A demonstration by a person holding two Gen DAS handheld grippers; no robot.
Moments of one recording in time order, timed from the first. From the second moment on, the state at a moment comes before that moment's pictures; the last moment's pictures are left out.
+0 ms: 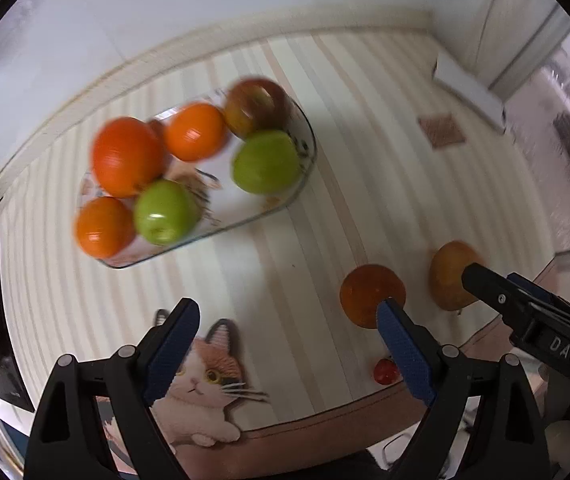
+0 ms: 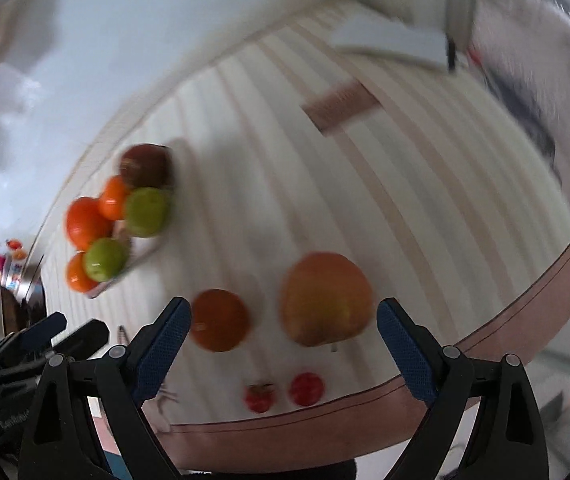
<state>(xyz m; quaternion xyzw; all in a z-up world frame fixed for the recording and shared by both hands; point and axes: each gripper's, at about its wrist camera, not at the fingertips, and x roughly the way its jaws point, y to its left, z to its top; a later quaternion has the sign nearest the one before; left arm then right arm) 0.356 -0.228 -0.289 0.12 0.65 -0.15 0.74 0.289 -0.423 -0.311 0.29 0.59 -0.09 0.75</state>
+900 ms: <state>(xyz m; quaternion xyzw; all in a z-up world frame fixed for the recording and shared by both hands) 0.354 -0.300 -0.362 0.14 0.68 -0.20 0.69 0.279 -0.453 -0.363 0.29 0.60 -0.12 0.74</state>
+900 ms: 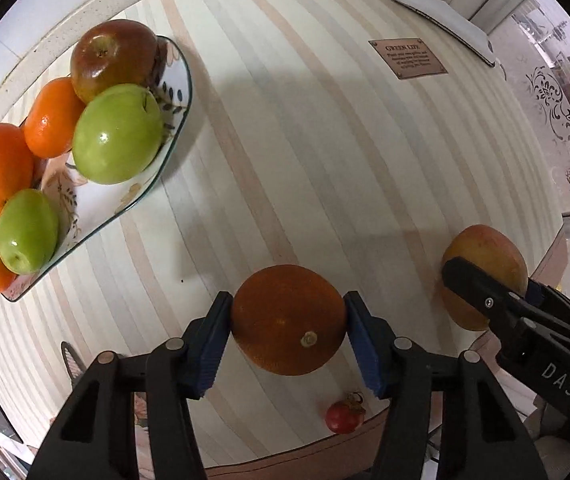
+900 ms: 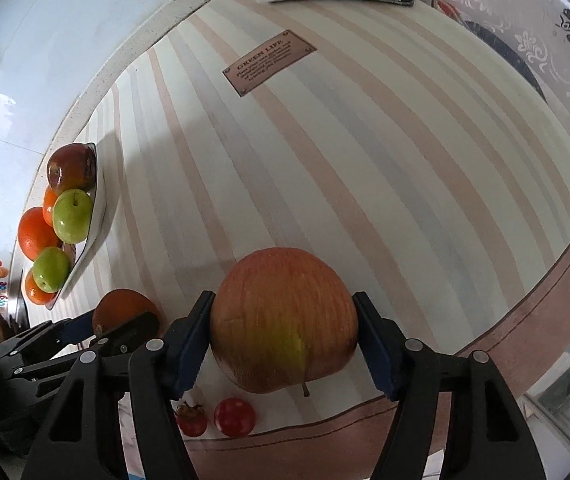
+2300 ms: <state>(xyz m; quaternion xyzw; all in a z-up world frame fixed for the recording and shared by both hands) 0.510 -0.050 -0.283 -0.05 0.65 -0.06 0.75 0.480 -0.238 -0.308 0.17 0.58 0.07 0.79</state>
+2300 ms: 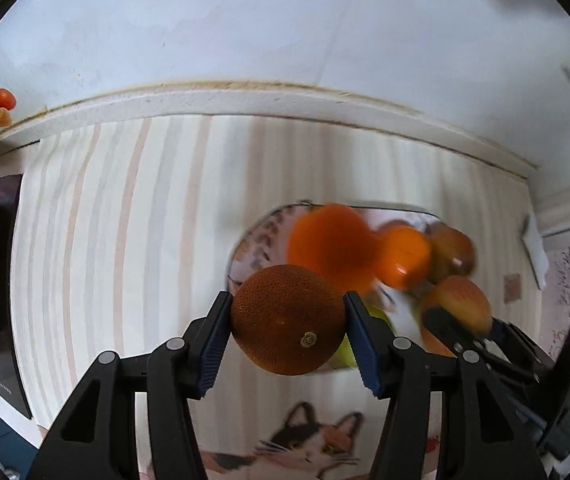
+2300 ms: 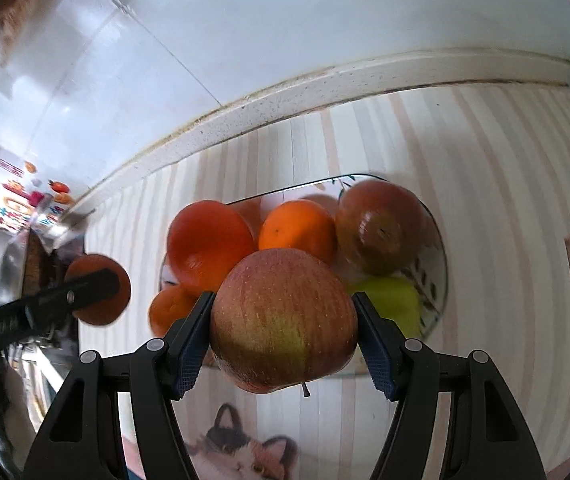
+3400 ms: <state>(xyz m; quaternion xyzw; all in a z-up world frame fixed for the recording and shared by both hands) 0.534 -0.025 -0.347 -0.08 0.70 -0.05 0.71 0.496 -0.225 -0.321 0.14 0.60 0.05 0.78</state>
